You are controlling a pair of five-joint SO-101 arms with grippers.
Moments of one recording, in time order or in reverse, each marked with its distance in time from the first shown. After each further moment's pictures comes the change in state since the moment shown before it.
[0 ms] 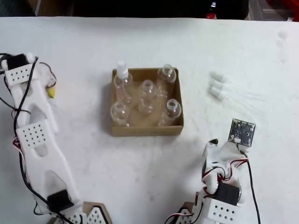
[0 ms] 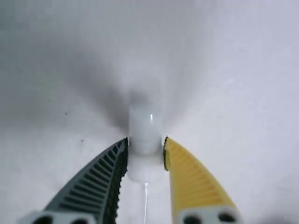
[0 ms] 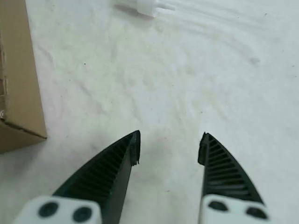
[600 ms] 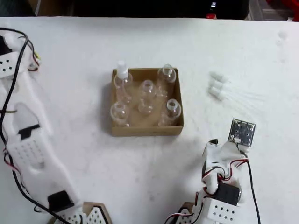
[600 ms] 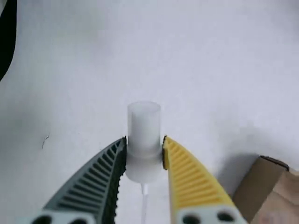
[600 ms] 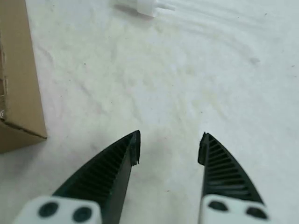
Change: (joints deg) left arm 1.6 -30.9 9.0 0.1 -22.8; right arm 0.0 0.0 0.0 0.0 0.0
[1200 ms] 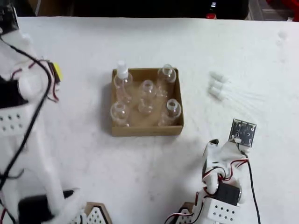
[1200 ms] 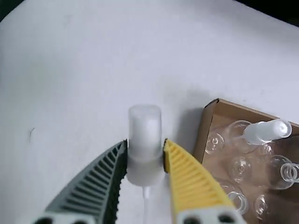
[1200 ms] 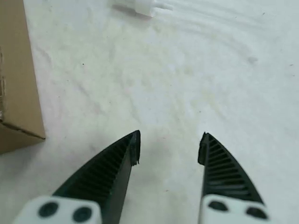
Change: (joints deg) left arm 12.0 -57.4 55.4 -12.0 -2.6; right arm 0.4 0.0 0.0 0.0 0.0
